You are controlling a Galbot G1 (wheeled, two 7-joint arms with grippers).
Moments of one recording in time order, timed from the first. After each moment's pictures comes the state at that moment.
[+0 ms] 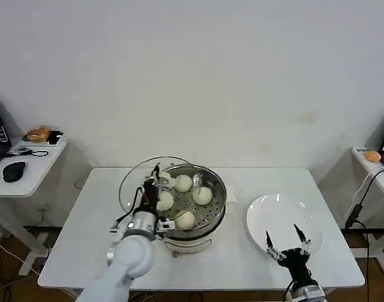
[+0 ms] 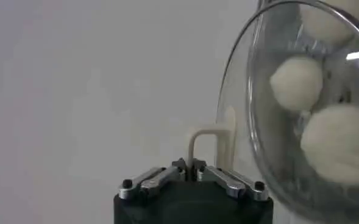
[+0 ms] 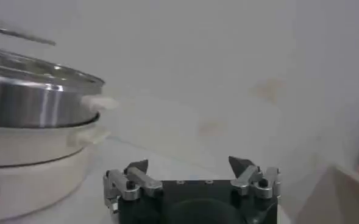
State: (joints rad) left arm 0.99 -1.20 -0.04 -1.94 1.24 0.52 0.22; right arm -1.62 1.52 0.75 1.95 -0.13 0.17 -0.20
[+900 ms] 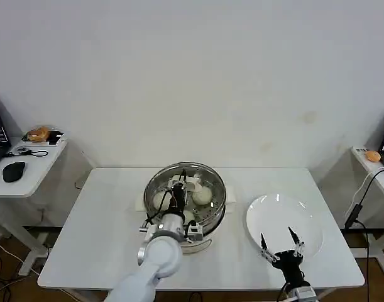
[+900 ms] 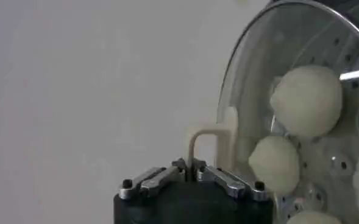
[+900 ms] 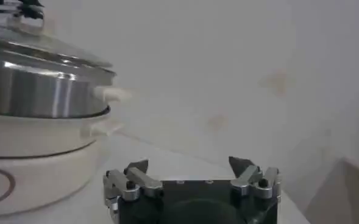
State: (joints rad) left arm 0.94 -1.32 0.07 -1.82 1.35 0.51 0.23; right arm -1.61 1.56 0.74 1.92 -0.17 0.18 -0.20
